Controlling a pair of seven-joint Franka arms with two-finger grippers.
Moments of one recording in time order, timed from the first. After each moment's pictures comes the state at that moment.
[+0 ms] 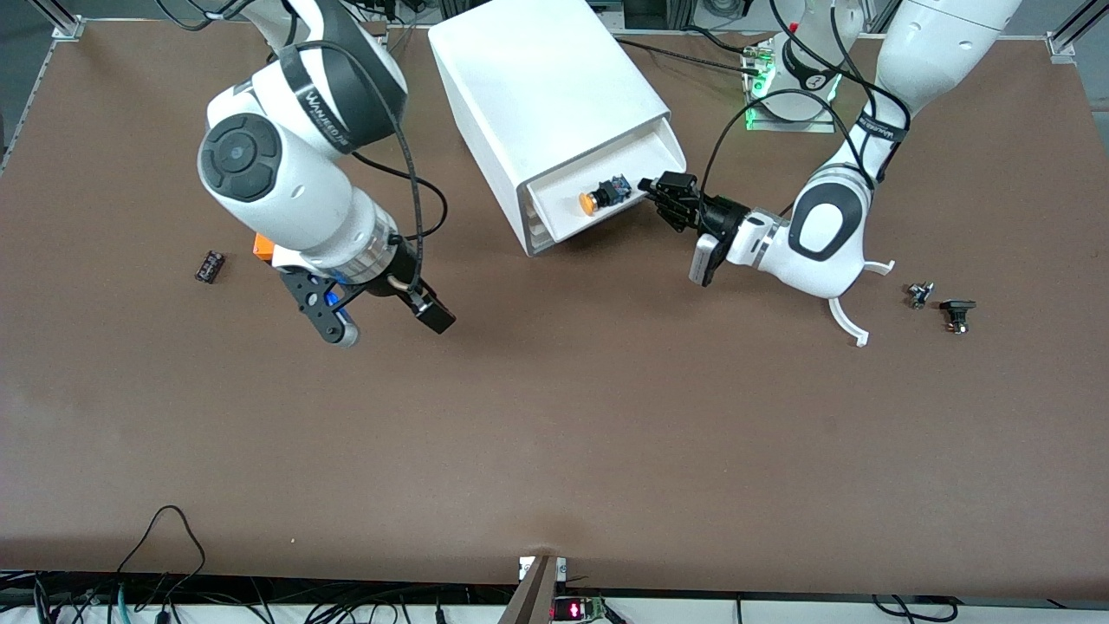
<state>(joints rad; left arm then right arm) 0.07 0.44 -0.33 -2.11 -1.17 1.61 1.00 0.38 0.48 0.15 -1.27 0.10 1.85 1.36</state>
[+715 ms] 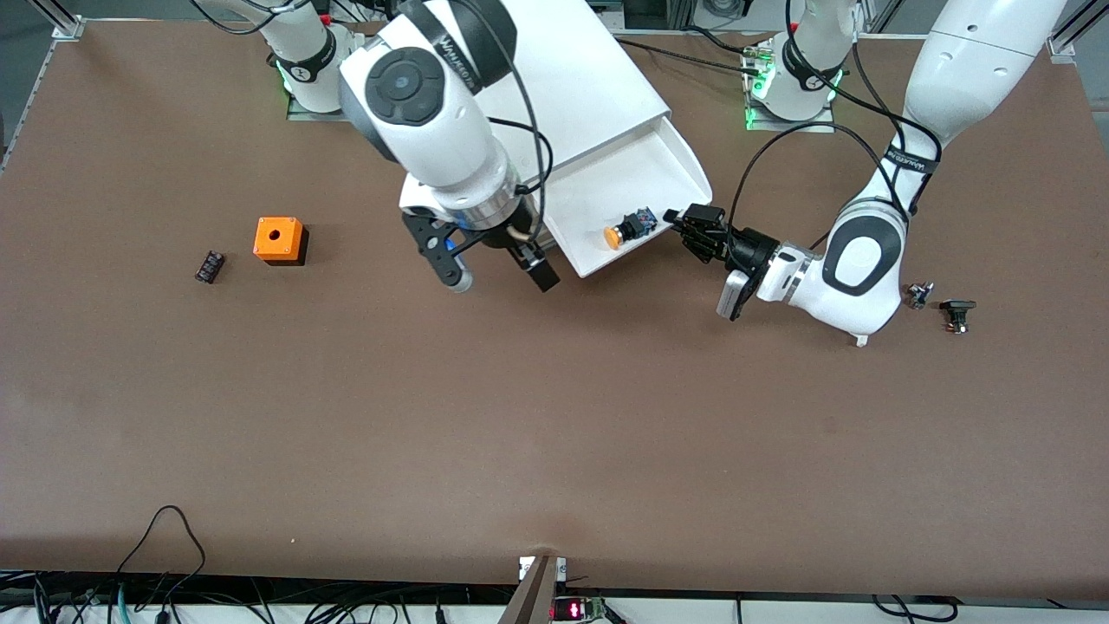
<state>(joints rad) 0.14 0.53 -0.32 -1.94 -1.06 1.54 0.92 0.59 0.54 0.15 -1.19 0.10 1.89 1.64</state>
